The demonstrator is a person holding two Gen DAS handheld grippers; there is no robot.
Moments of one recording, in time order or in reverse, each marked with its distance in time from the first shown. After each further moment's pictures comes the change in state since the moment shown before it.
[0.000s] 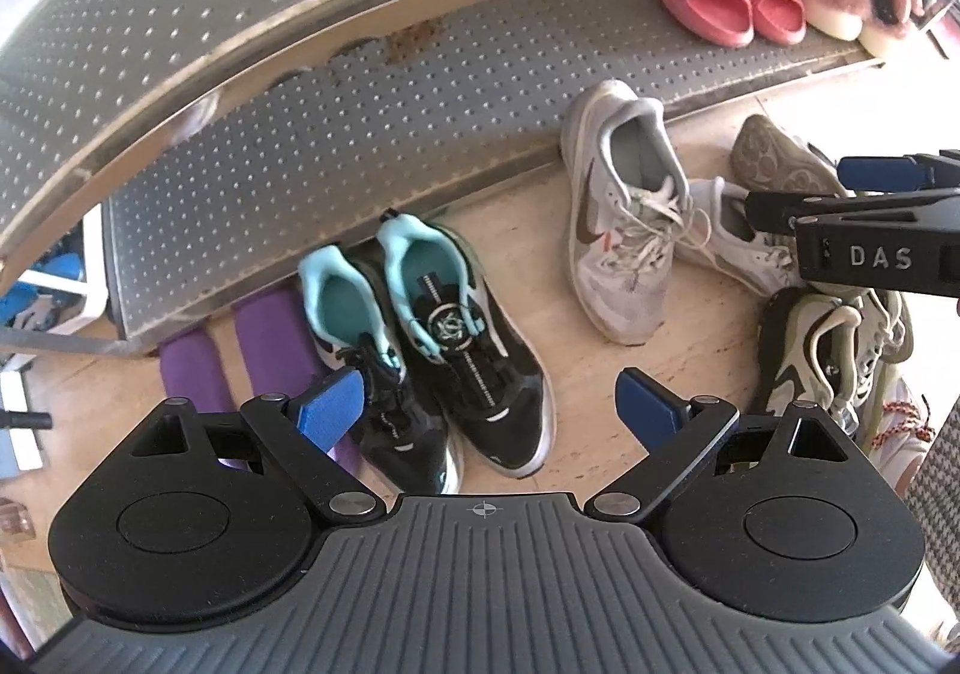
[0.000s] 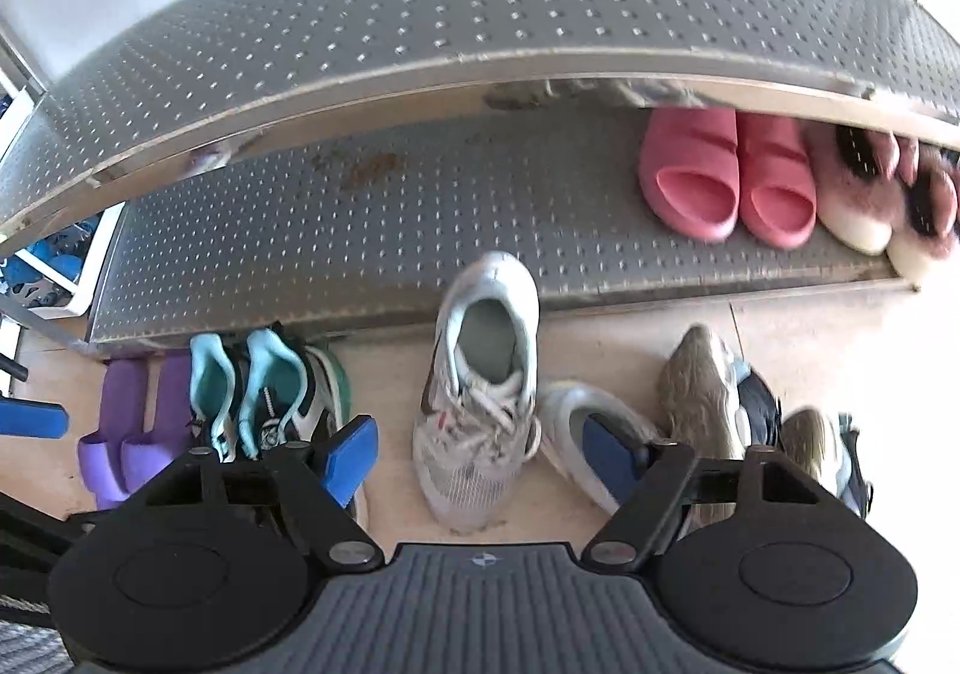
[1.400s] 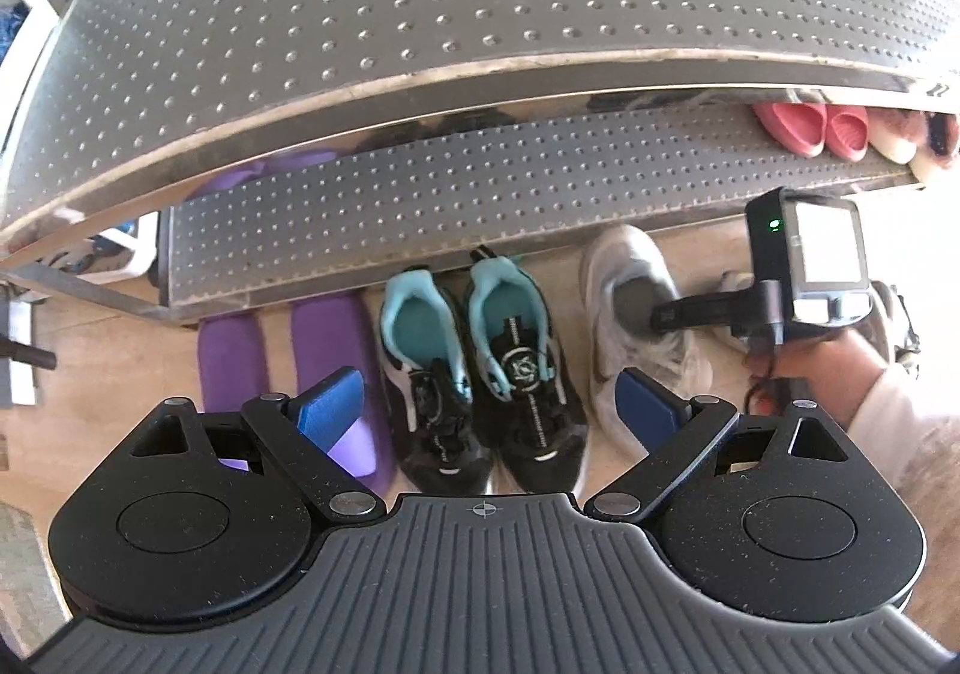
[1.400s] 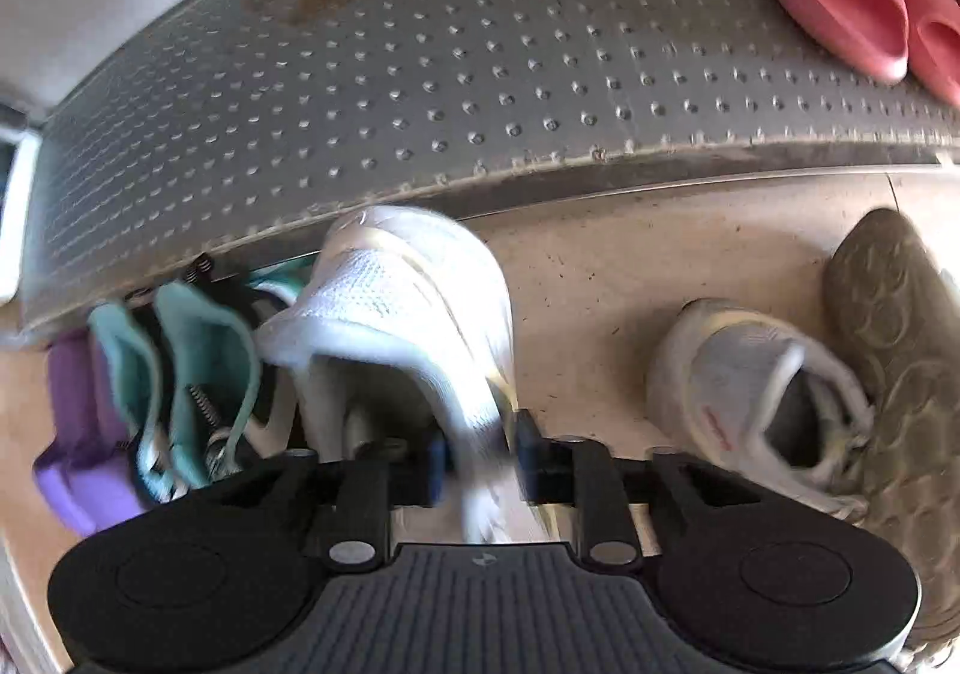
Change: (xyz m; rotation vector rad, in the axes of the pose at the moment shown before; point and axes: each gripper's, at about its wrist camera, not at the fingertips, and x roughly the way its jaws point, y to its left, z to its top) left arm -0.028 0.075 0.002 -0.187 -0.057 0.010; right arm 0.179 0.049 -0.005 0.162 0.375 -0.027
